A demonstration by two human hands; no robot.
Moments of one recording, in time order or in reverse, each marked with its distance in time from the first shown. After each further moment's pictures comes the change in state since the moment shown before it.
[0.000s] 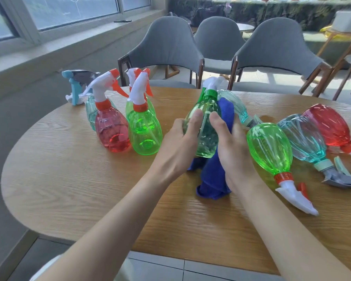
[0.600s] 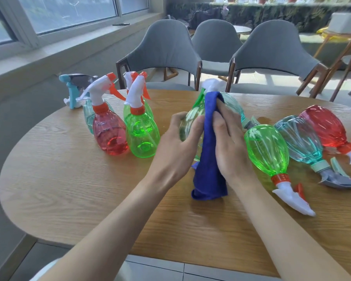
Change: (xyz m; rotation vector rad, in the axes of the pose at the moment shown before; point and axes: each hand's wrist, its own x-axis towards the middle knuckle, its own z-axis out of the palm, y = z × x) left_hand -0.005 -0.005 0.006 -0.054 0.067 0.157; right_hand 0.008 0.007 -0.009 -0.352 -0.015 -0.265
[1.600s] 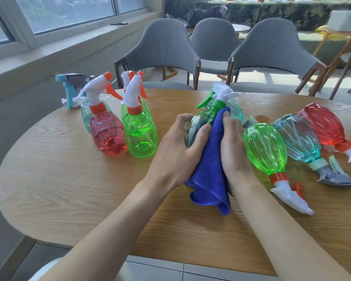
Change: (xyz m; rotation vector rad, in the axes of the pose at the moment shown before) left_hand -0.005 -0.004 0.002 0.211 -0.040 0.139; right_hand 0.003 -0.007 -0.001 0.316 0.066 0.377
